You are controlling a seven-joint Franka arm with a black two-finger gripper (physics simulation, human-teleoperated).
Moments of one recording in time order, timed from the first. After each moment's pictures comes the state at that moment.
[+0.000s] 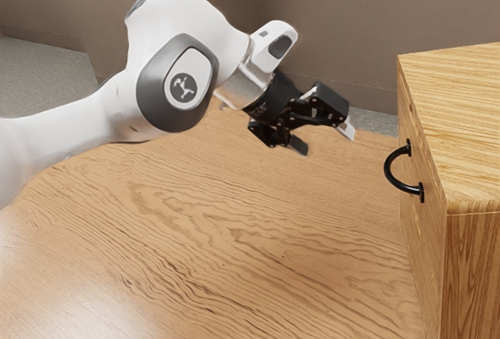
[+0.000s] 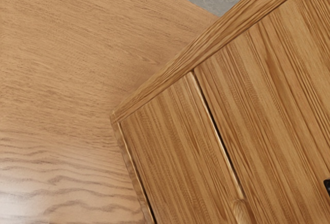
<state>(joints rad) 0.04 0.03 -0.18 -1.69 -0.41 2.22 -0.23</state>
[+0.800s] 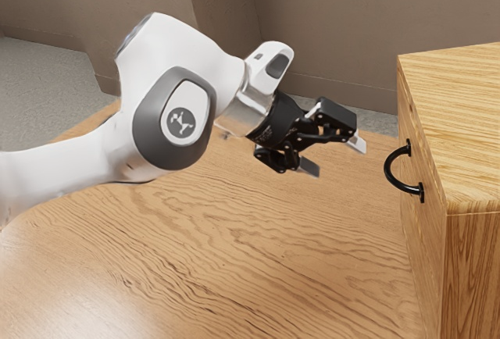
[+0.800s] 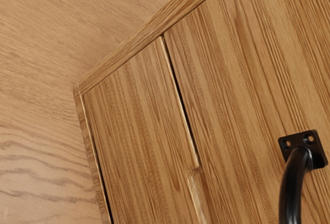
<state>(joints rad) 0.05 -0.06 -0.25 -1.86 -0.54 2.38 -0.28</state>
